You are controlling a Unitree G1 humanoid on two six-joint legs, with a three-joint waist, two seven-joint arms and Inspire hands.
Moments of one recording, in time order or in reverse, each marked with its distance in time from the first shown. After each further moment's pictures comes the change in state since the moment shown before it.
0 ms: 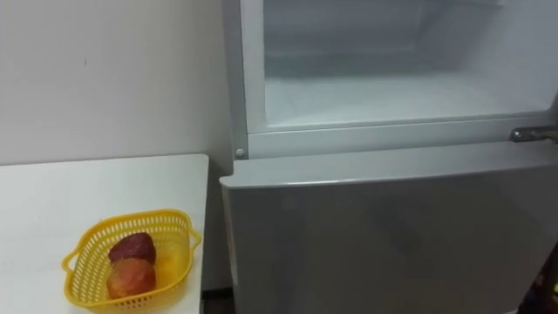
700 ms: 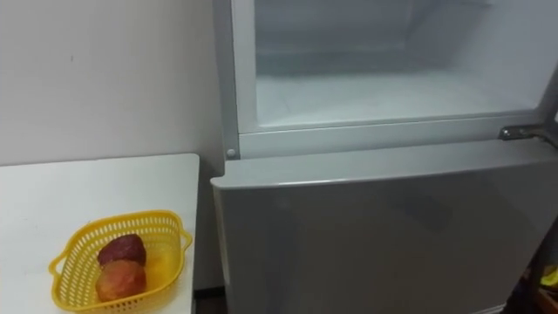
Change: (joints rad) left arm 0.023 0.001 0.032 -0.027 0.033 -0.020 -0.038; right arm -0.010 -0.008 -0.009 -0.334 -0.050 -0.026 0.032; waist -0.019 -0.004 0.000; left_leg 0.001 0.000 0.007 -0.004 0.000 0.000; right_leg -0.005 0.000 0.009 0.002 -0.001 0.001
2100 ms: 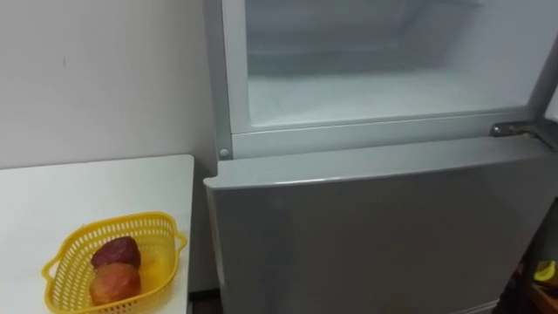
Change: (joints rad) left arm 0.045 0.000 -0.038 -0.010 -0.001 -0.056 0.054; right arm -0.011 -0.069 -0.029 -0.246 -0.167 -0.031 -0.146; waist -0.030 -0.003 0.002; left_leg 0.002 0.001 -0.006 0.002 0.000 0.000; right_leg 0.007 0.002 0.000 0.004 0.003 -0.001
